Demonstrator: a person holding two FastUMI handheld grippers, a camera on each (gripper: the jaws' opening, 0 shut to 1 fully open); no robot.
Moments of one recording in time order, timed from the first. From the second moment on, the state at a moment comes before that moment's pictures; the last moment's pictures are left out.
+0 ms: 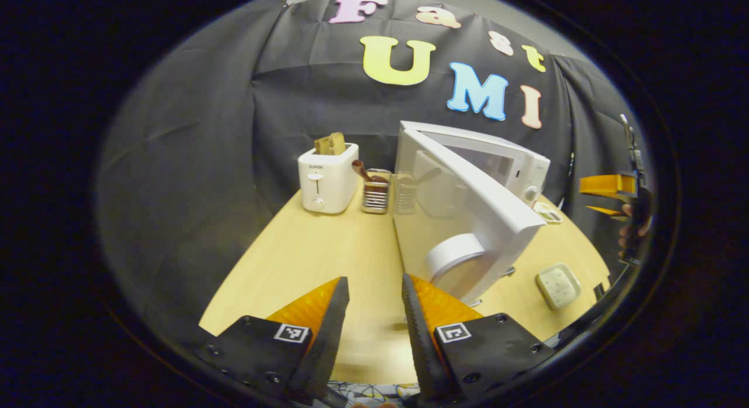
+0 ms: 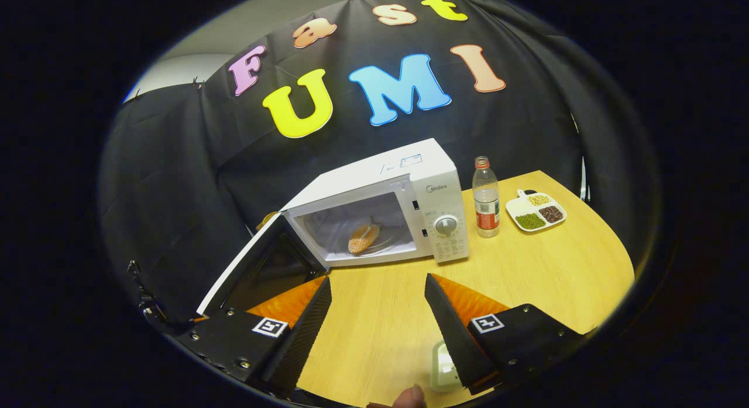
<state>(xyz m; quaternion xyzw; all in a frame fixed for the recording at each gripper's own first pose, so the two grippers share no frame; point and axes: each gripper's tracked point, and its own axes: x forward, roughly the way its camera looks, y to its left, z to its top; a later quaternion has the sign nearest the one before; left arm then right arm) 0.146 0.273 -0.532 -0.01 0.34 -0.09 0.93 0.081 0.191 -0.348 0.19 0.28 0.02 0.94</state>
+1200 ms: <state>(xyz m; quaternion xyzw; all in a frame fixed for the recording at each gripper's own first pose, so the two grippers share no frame) 0.268 -0.033 -0.529 0.05 0.32 -0.26 0.91 -0.036 -0.023 -0.315 0.16 0.29 -0.13 0.94</state>
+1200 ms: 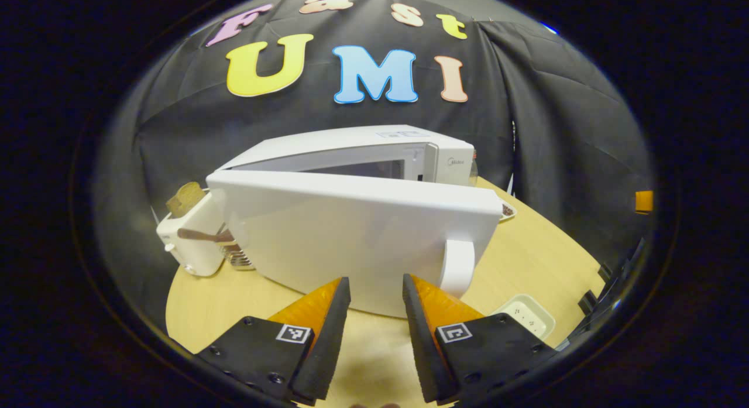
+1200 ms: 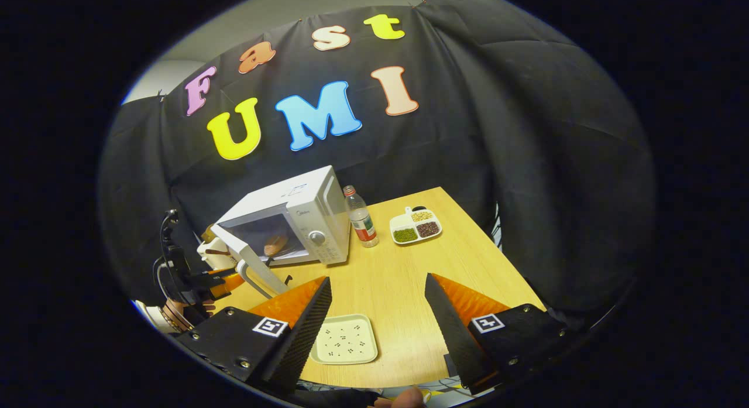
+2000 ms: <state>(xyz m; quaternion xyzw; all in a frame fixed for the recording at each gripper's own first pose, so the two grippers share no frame) 0.360 -0.122 -0.524 0.05 0.25 -0.35 0.90 -0.016 -0.022 -0.329 0.16 0.32 -0.23 0.90</state>
